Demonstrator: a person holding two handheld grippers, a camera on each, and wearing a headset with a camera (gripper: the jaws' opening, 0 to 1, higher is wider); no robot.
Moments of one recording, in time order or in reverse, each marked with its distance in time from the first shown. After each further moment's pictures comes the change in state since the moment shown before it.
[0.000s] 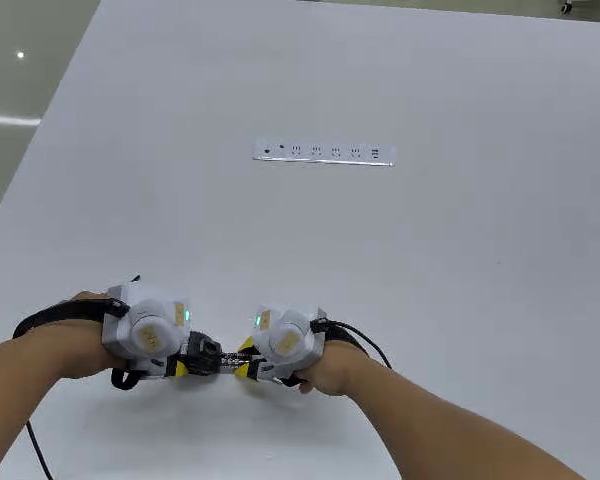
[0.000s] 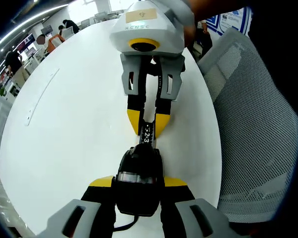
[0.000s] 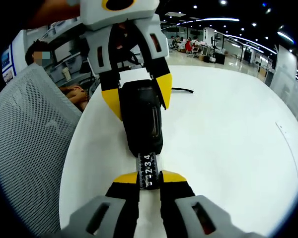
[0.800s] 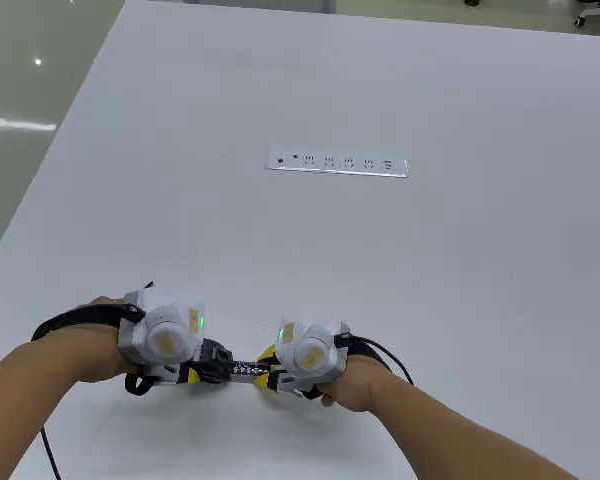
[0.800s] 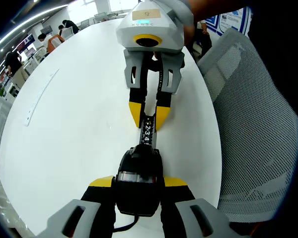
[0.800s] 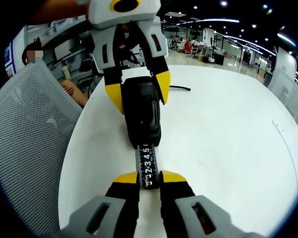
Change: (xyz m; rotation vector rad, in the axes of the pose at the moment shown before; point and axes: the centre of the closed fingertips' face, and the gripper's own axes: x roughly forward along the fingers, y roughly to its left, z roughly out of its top) left arm 0.002 -0.002 0.001 0.005 -0.003 -0.004; right arm -0.011 -0.001 -0.012 -0.001 0.002 -0.019
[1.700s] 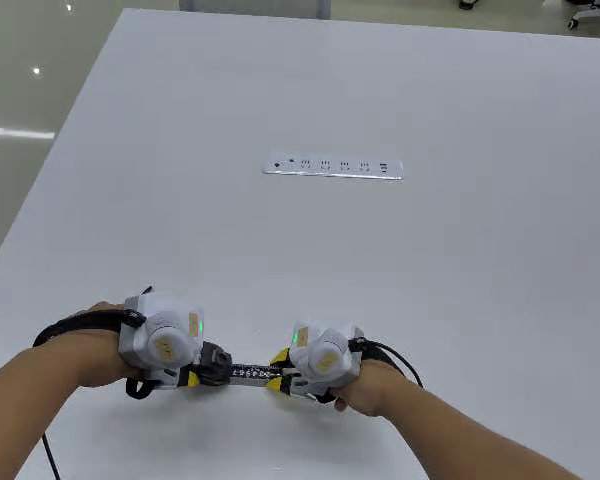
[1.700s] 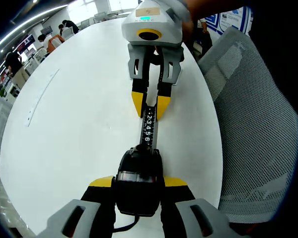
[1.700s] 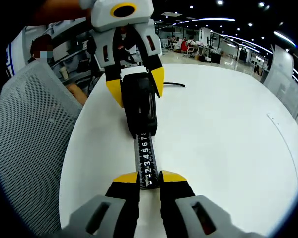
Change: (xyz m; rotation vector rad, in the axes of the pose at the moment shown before) left arm 0.001 0.000 0.000 0.002 0.003 0.010; right arm -0.014 -0.003 -0.012 0.022 -0.001 -0.020
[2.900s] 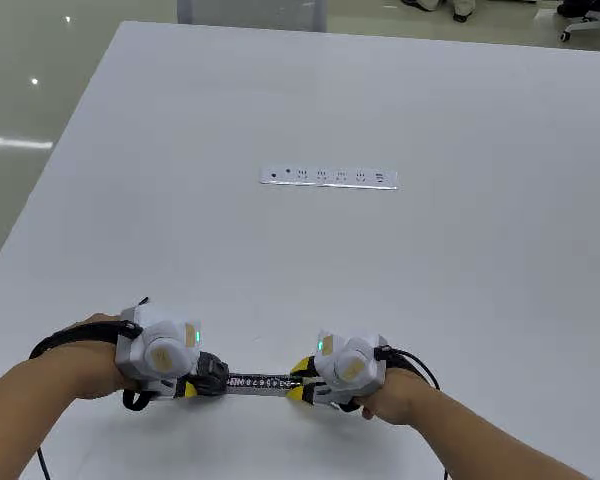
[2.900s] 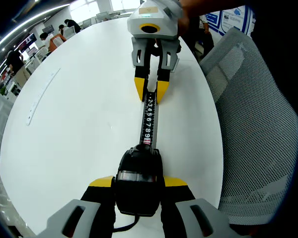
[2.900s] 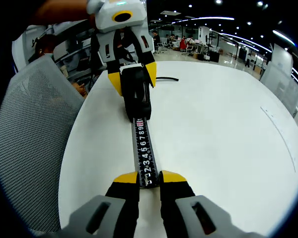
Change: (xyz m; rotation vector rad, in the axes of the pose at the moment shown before) left arm 0.000 0.000 0.000 -0.012 0.000 0.006; right arm -0.025 -0.008 -0.026 0.002 0.013 -0.006
